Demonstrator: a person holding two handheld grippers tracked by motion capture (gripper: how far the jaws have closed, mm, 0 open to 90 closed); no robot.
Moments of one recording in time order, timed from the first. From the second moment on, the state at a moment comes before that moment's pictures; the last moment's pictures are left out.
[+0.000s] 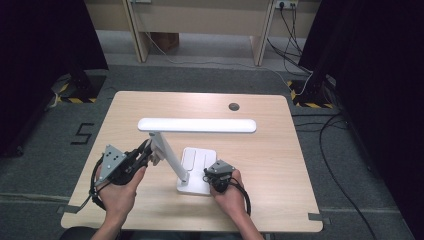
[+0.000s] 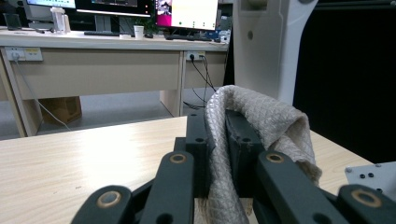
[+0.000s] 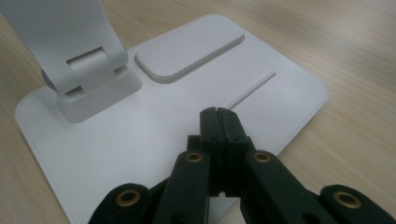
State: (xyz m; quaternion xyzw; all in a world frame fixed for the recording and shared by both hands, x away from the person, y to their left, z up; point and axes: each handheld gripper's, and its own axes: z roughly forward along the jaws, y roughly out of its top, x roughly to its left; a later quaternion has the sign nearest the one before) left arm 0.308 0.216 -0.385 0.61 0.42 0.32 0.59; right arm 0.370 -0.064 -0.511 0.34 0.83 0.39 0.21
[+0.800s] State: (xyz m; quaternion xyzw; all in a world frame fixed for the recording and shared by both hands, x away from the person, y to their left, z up) left arm 0.305 0.212 -0.398 0.62 0.43 0.31 0.58; right arm 0.370 -0.064 -0.511 0.34 0.83 0.39 0.21
